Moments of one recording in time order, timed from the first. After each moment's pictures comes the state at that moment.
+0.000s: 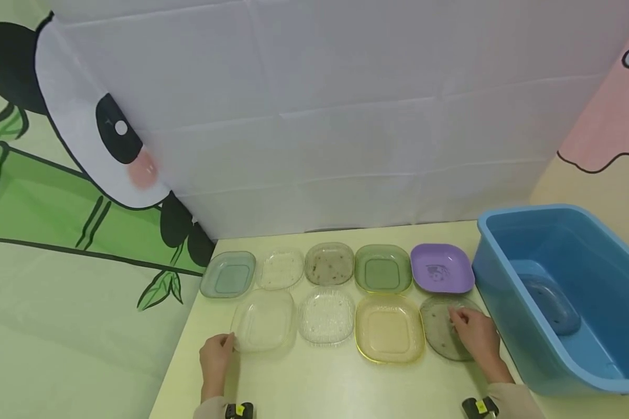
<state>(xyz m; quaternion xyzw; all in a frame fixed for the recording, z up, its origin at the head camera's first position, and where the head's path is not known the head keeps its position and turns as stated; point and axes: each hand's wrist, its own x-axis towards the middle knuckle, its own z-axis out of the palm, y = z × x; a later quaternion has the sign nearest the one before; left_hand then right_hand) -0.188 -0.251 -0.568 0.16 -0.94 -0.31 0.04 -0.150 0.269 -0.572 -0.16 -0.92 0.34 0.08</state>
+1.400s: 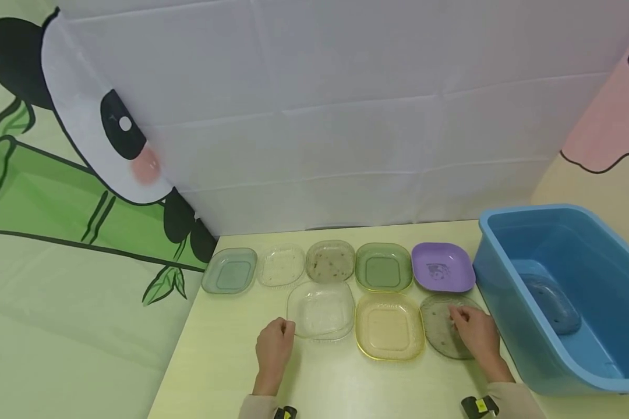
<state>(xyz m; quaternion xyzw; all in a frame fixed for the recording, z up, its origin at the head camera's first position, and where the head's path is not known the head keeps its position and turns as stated) -0.169 -0.121 -0.551 0.05 -0.94 -0.31 0.12 -0.148 0.269 -0.566 -0.16 -0.92 0.35 0.08</state>
